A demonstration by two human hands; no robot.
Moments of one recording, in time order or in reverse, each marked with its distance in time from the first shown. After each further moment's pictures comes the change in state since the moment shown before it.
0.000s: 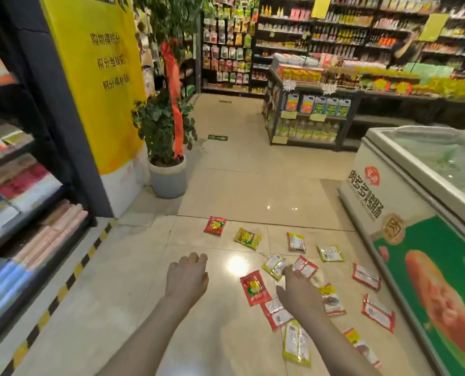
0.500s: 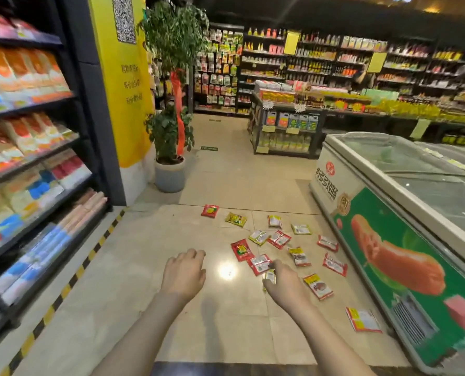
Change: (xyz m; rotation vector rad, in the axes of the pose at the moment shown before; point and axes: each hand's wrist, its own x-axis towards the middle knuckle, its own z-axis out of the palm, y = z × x) left_hand -0.489 0.024 -0.029 -0.106 0.153 0.102; right_hand -0.486 0.041 0.043 0.212 0.107 -0.037
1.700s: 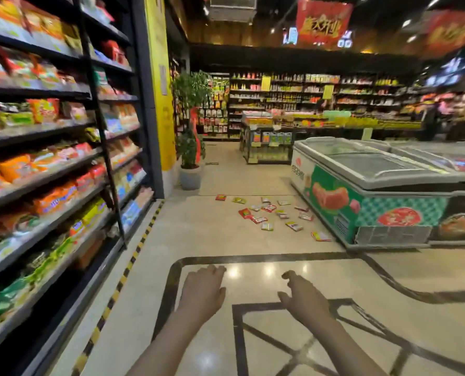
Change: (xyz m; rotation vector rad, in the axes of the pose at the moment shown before) left_hand -1.038 0.020 -0.167 0.112 0.036 0.209; right_hand -1.067 -0.032 0.079 -0.034 0.102 -0.031
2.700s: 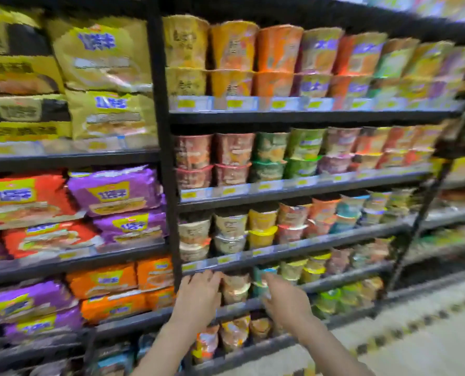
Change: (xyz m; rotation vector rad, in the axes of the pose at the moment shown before) left_hand -1.053 -0.127 -0.156 0.470 0.098 -1.181; right_hand -0.803 -0.531 0.189 -0.068 -0.384 -1.474
